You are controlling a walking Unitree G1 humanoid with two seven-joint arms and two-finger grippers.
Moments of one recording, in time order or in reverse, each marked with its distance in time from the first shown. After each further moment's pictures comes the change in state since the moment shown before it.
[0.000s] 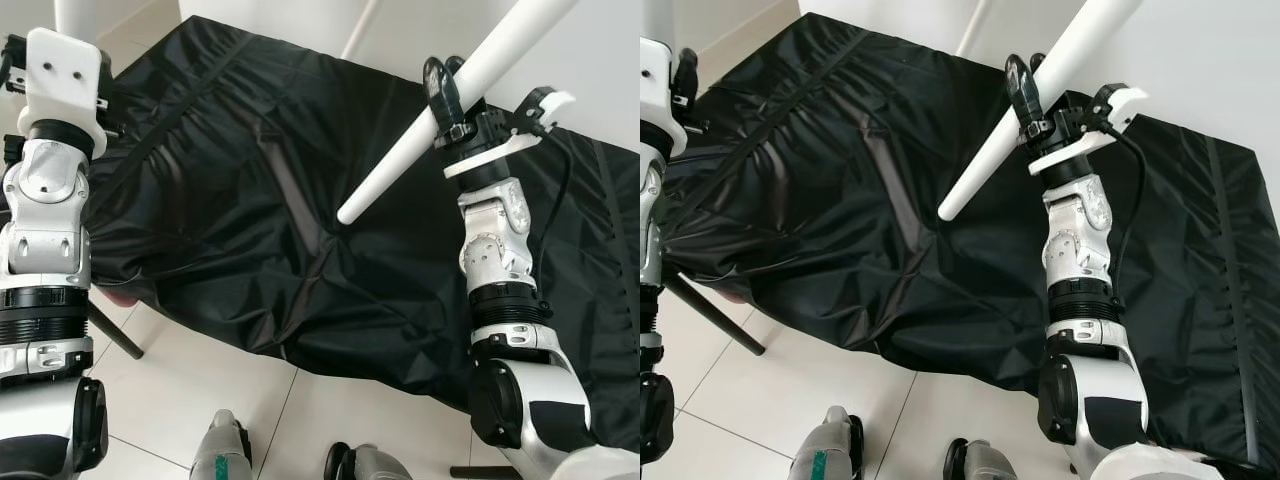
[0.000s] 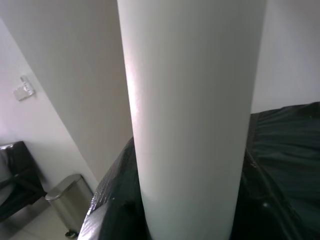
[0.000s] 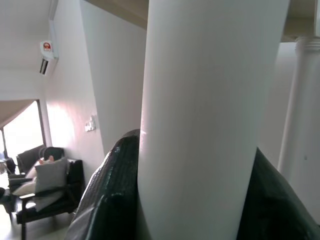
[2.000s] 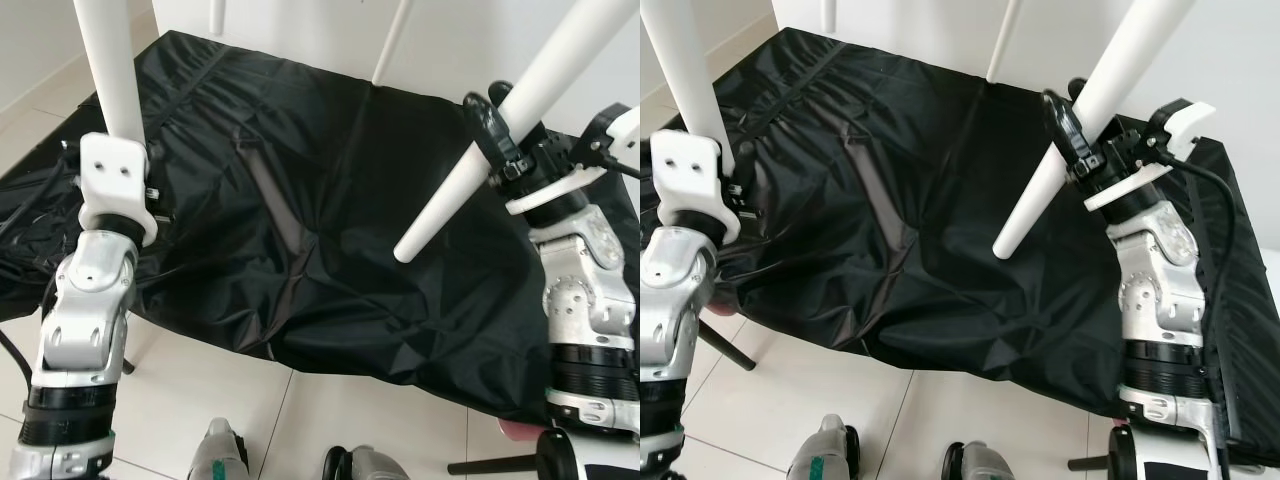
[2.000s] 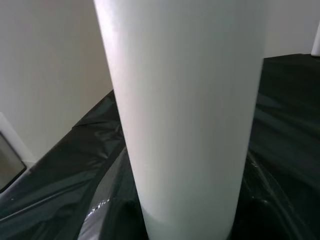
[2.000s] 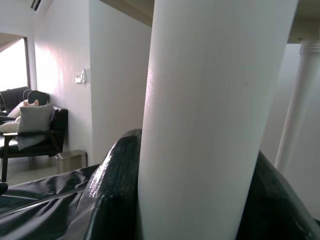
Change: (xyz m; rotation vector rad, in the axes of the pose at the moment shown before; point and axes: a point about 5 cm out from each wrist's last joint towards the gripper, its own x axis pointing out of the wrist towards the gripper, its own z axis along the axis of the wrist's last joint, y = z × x) left arm -0.075 -0.052 -0.025 -0.222 0.187 -0.165; right arm -0.040 0.001 0.054 -0.144 0.214 0.131
